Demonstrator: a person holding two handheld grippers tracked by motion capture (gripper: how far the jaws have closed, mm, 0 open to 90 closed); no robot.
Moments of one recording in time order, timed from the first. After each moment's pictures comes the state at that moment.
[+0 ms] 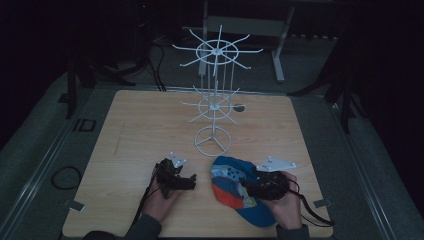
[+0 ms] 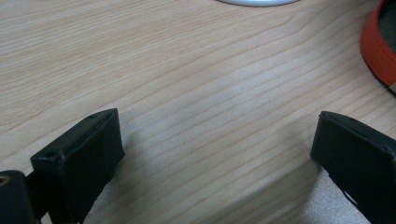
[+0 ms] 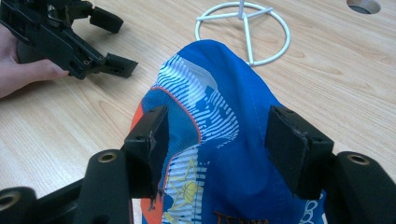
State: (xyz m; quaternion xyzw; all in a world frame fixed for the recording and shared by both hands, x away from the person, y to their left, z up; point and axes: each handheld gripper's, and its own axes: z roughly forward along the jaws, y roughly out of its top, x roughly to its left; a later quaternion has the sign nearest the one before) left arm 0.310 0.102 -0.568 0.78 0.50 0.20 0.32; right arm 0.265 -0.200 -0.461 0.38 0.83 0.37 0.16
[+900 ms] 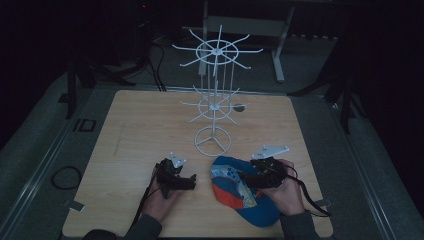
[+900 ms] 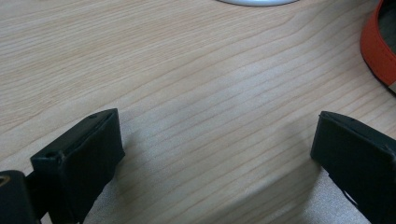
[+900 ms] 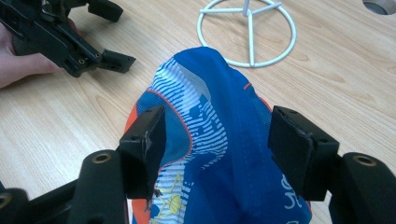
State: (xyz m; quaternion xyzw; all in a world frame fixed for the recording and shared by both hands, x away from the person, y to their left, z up) left arm 0.309 0.103 -0.567 0.78 0.50 0.20 0.32; right arm 0.291 -0.193 -0.443 0.35 0.87 0.33 0.14
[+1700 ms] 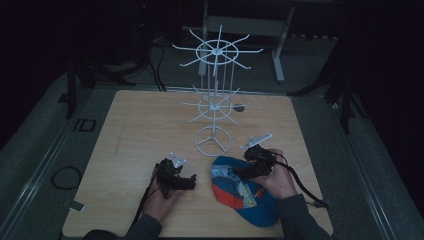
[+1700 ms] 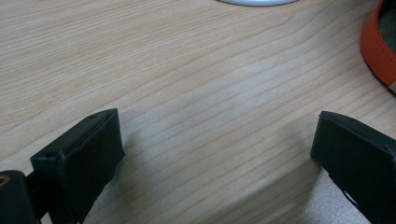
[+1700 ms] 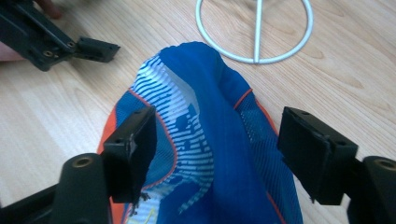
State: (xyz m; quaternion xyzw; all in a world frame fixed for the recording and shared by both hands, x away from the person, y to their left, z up) left arm 0.309 0.102 -0.568 0.78 0.50 0.20 0.32; right arm 0.332 -0.171 -0.453 0.33 0.90 0.27 0.11
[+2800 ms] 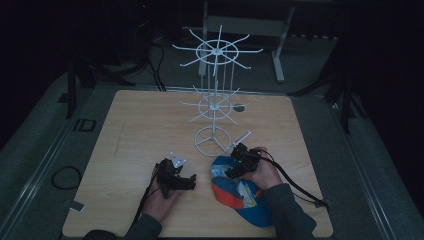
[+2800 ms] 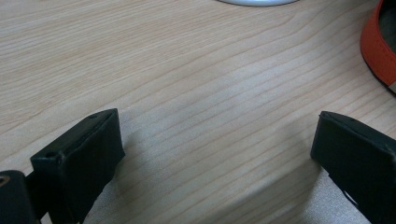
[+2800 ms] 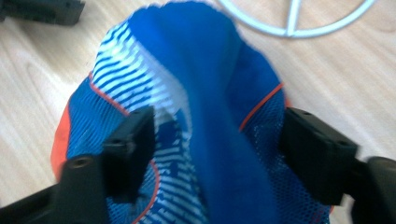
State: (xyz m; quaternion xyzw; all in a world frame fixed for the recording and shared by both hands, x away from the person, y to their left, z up) left arm 0.310 0.103 -0.568 0.78 0.50 0.20 0.32; right arm 0.366 -0.145 -0.497 0.32 0.93 0.19 0.05
